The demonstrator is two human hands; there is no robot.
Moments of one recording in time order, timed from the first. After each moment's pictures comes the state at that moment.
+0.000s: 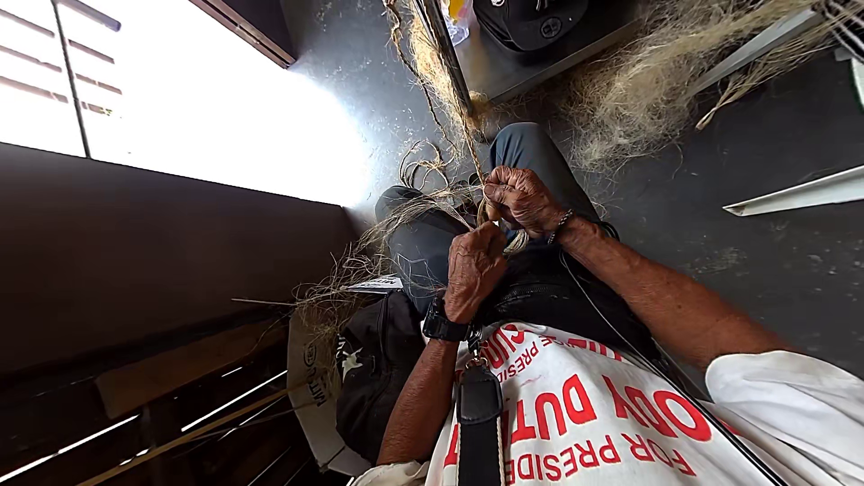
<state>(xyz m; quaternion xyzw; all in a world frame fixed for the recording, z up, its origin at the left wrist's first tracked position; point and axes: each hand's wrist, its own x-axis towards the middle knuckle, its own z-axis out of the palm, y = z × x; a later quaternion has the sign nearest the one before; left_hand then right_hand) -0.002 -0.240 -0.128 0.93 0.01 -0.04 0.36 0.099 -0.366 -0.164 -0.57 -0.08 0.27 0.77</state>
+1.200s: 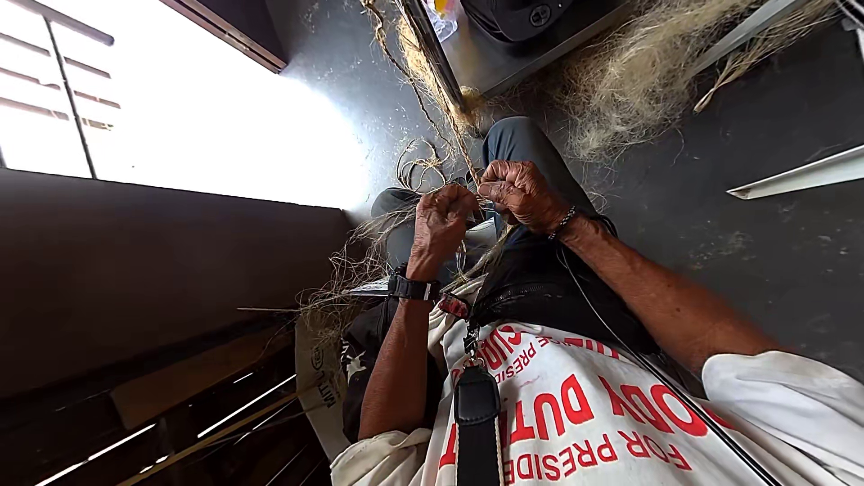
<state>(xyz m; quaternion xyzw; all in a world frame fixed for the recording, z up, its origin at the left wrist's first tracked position) 0.042 -0.205 -0.093 0.87 0.01 -0.08 0.48 0.100 -0.376 -0.163 -0.57 -0.17 0.19 0.78</state>
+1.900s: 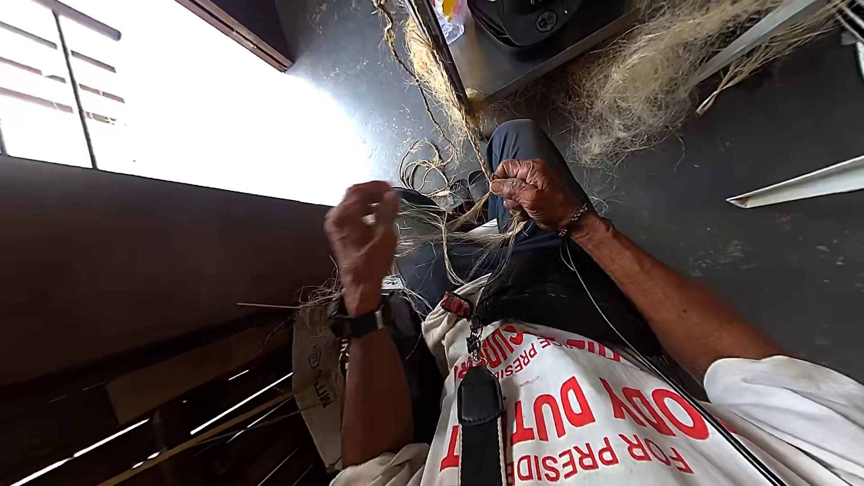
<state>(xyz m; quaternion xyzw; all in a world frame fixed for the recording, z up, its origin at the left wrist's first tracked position) 0.017 -0.141 -0.040 0.94 0.07 0.07 0.33 0.106 -0.387 -0.164 -0.56 -0.17 0.22 0.78</state>
